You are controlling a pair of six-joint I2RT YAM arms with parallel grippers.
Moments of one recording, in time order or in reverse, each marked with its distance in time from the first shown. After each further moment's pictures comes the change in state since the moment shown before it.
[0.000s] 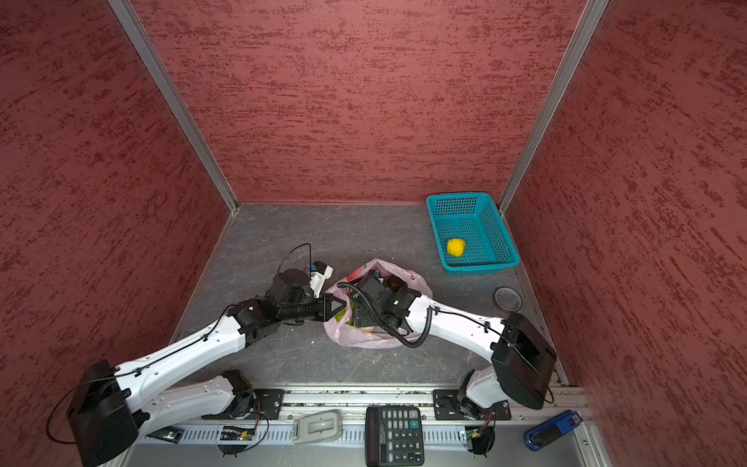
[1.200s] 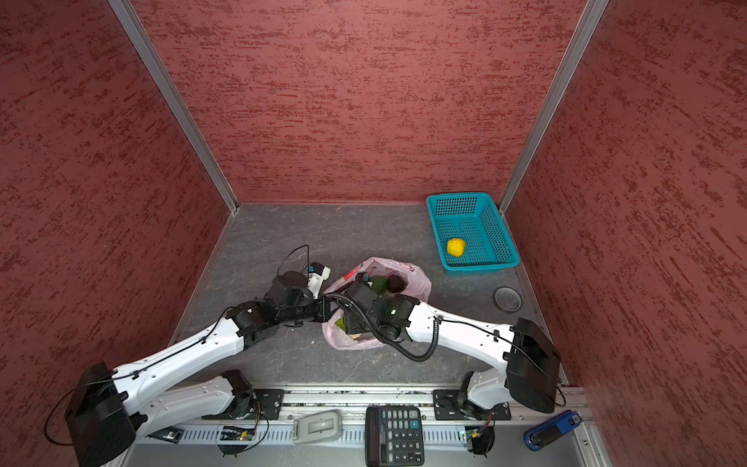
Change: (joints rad) left arm -0.009 -0.018 -0.017 -0.002 -0.050 -0.030; right arm 0.119 -0.085 0.084 -0.036 -0.016 0.070
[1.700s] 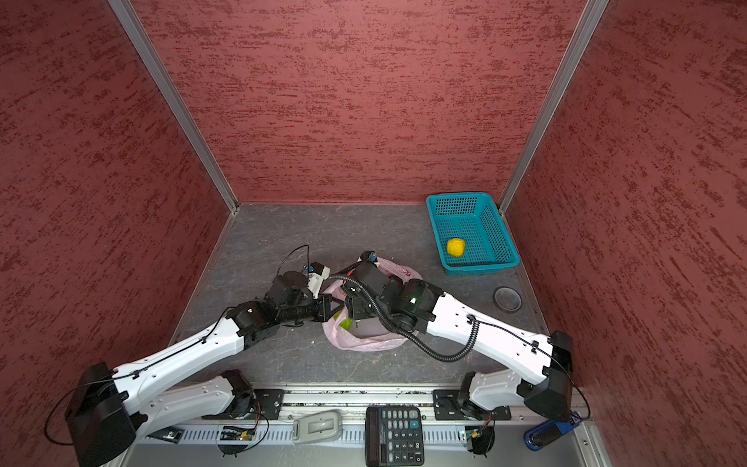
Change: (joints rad) left arm 0.000 0.000 0.000 0.000 -0.006 0.000; right arm -0.030 -0.085 0.258 -0.252 0.100 -0.043
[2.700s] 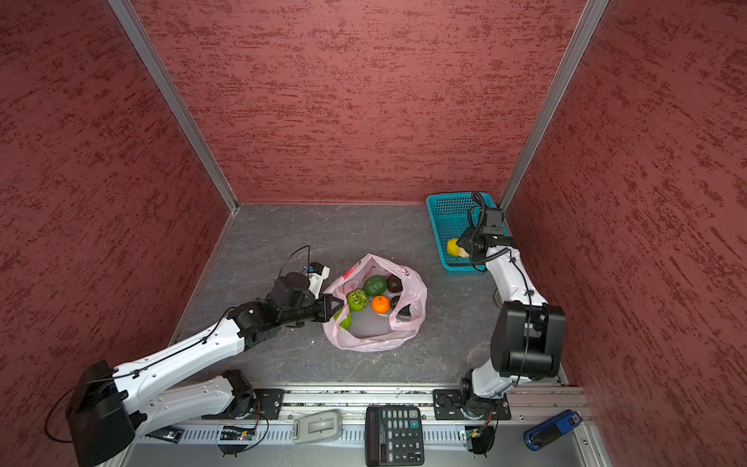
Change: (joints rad) left arm -0.024 0.005 0.000 0.000 -0.073 0.000; right arm -1.184 0.311 -0.072 0.359 -0.229 -0.264
